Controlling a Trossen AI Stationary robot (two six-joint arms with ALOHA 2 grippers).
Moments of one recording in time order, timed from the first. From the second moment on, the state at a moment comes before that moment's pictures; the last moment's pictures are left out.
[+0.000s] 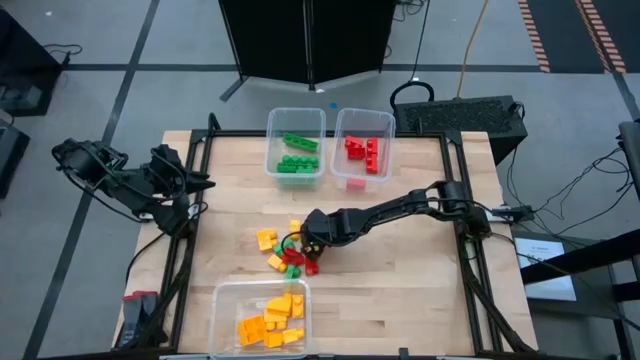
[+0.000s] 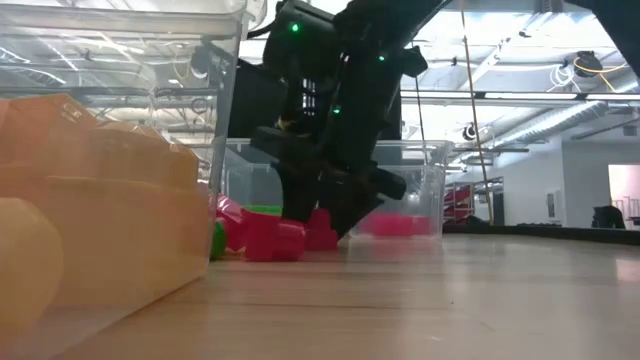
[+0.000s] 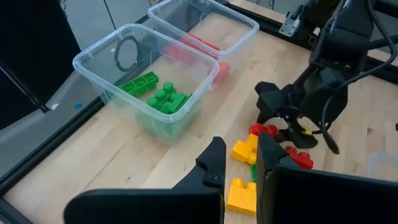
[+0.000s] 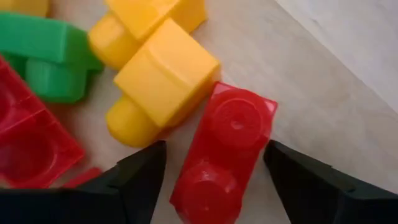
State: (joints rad) left arm -0.53 0.79 1.35 -1.43 -0.72 -0.83; right arm 0.11 2.17 1.52 -0.55 0.19 0.90
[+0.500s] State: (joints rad) left arm -0.53 0.79 1.35 -1.43 -0.72 -0.83; right arm 0.11 2.07 1.51 -0.68 0.20 0.90
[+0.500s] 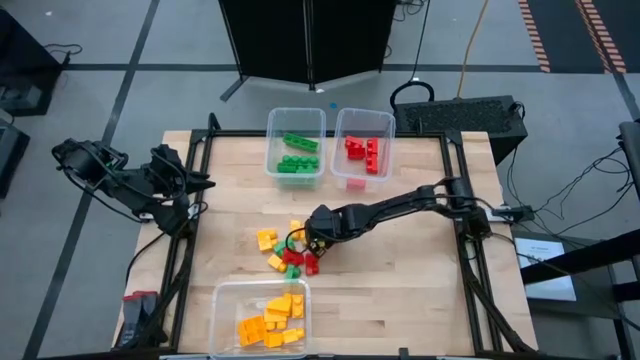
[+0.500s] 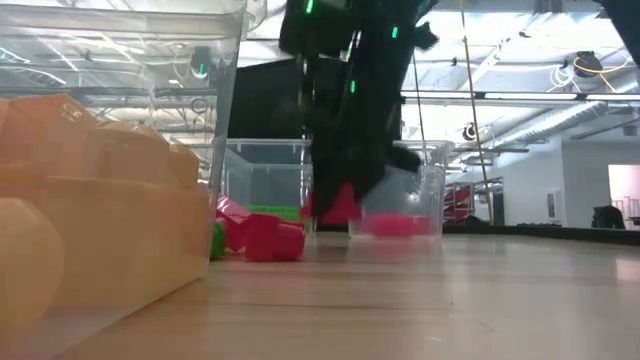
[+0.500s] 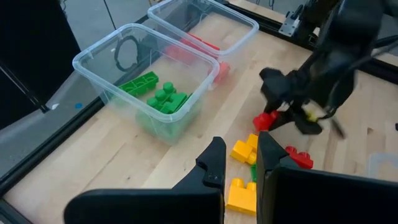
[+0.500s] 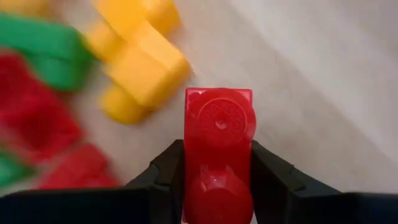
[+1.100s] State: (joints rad) left arm -0.53 0.79 1.35 -1.43 -0.76 -0.83; right arm -0.13 1.48 1.52 -0.96 0.64 0.73
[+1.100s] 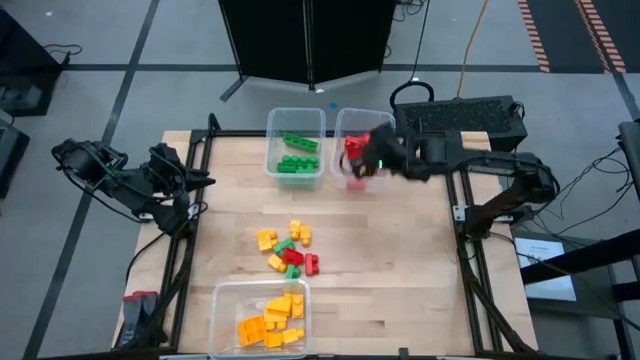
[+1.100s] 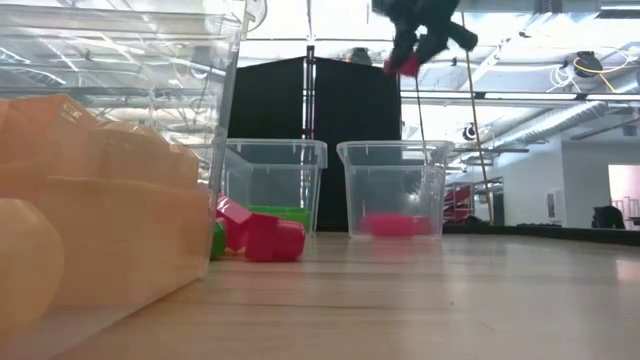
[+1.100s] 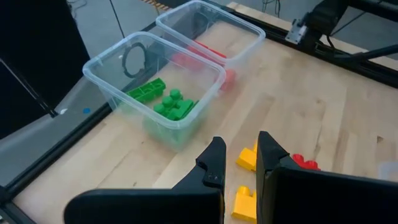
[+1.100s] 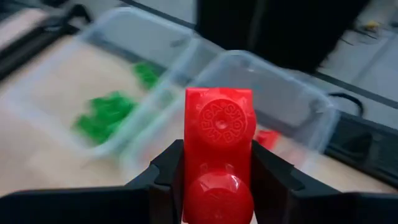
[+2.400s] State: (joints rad) left arm -0.53 0.79 1.35 -1.43 -0.76 -0.83; right arm 0.02 1.70 1.52 -0.63 0.11 0.17
